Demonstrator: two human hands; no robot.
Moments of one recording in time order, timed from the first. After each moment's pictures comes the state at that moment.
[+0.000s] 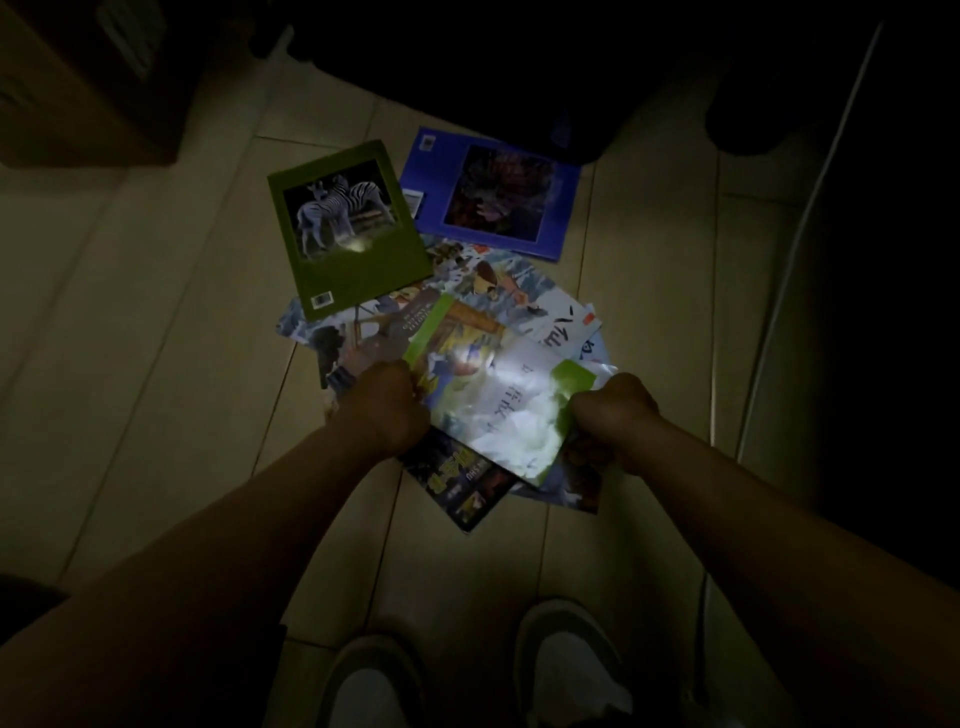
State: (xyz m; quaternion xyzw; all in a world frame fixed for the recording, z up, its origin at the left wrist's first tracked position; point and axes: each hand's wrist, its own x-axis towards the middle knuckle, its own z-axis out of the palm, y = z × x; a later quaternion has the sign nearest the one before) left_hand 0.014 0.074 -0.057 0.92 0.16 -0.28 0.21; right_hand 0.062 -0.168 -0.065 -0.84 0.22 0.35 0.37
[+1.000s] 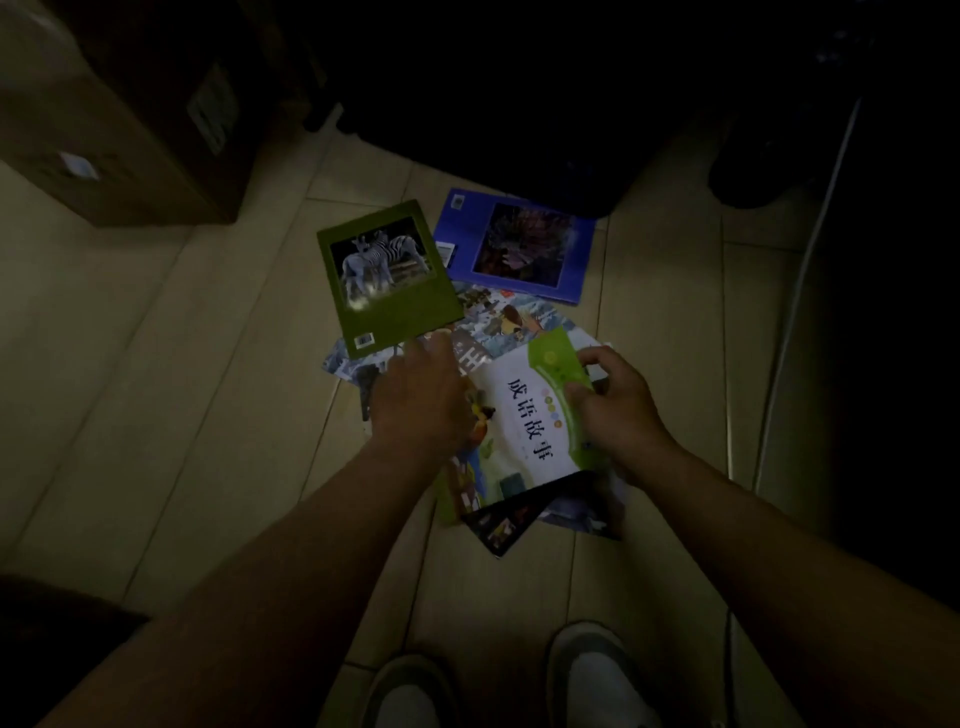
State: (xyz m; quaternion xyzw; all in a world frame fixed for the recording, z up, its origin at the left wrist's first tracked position) left_hand 0.019 0.052 0.015 0.98 0.14 -0.14 0.05; right_hand 0.058 -0.135 -0.017 -0.81 0.09 0.20 0.54
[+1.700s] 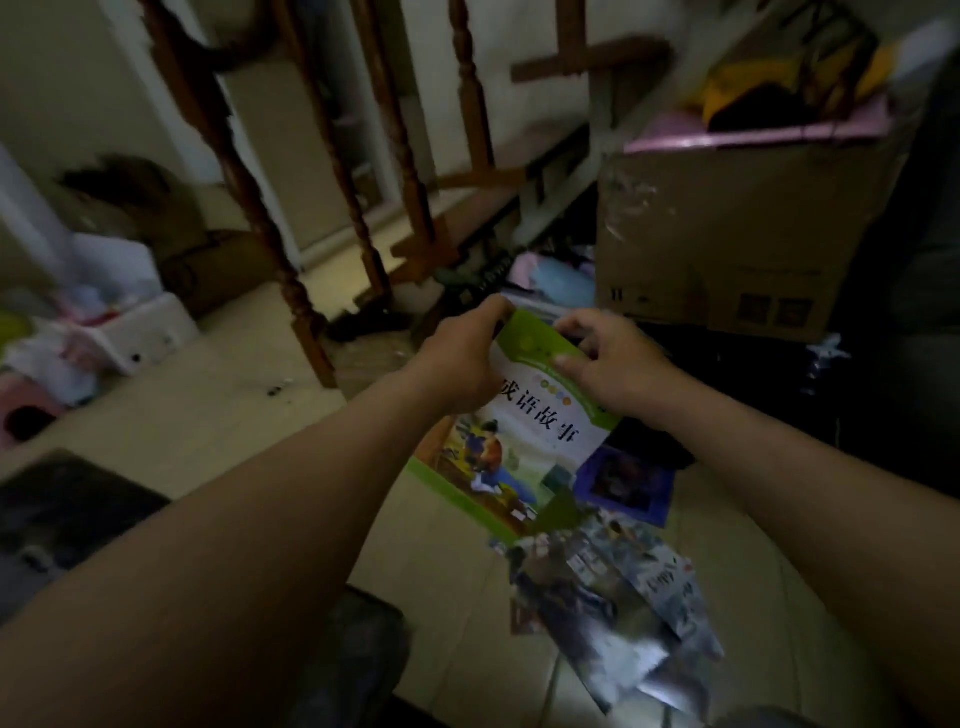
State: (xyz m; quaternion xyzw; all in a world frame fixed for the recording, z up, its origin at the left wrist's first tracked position) left_hand -0.074 0.108 0.433 0.97 0.06 0.08 0.21; right_hand 0.017 -0.053 0.386 -0.81 -0.31 0.05 0.49
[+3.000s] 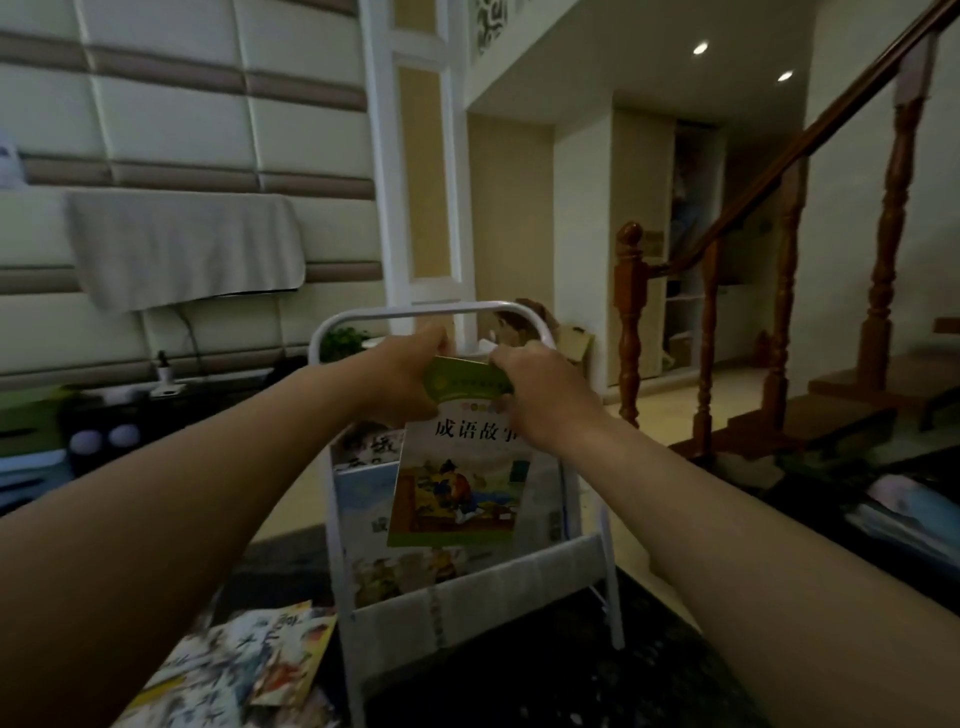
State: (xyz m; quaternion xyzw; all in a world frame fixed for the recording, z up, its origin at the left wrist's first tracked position) left_hand -0.614 0.218 0.684 0.90 0.39 0.17 0.07; right_hand -0.441 0.168 0.636 -0.65 -0.68 -0.18 0.29
